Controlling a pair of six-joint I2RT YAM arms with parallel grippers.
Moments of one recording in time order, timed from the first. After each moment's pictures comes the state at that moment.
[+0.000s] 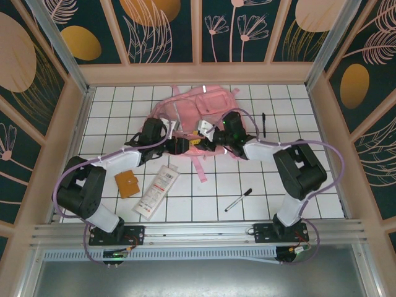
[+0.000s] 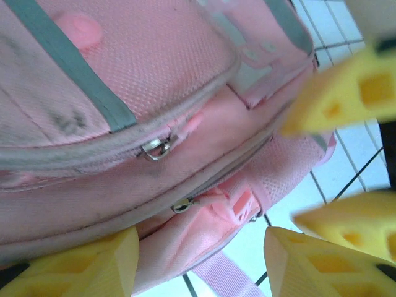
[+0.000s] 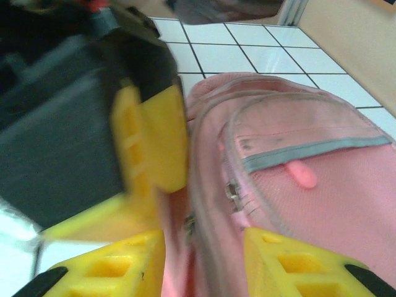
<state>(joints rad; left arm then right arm) -0.46 1.57 0.83 0.07 0.43 -0.40 0.56 1.72 0.91 0.35 -0.67 -0.51</state>
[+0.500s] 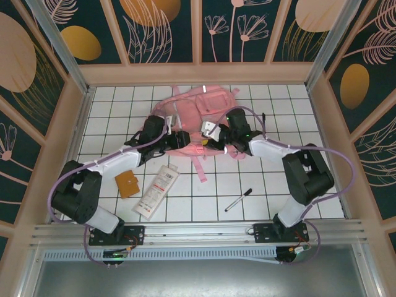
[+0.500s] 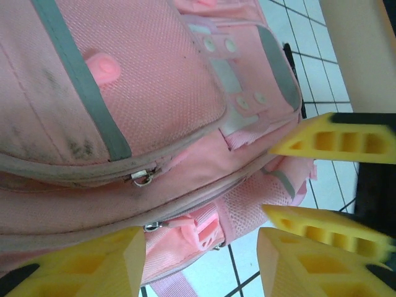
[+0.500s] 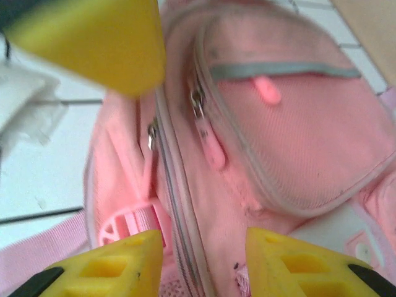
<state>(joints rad) -0.50 1.53 0.86 0.04 0.33 -0.66 0.52 1.70 0.99 0.01 -0.50 -0.79</state>
